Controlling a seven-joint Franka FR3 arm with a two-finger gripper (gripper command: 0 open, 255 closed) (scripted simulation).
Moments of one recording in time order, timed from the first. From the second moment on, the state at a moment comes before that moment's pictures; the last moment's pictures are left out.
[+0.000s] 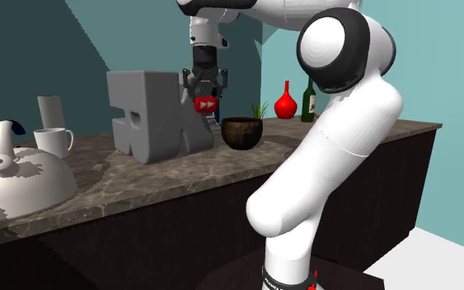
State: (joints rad) arm -0.32 -0.53 -0.04 -1.88 -0.02 1.34 0.60
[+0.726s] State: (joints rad) arm -0.37 -0.37 -0.24 -1.72 -0.09 1.36 0.33
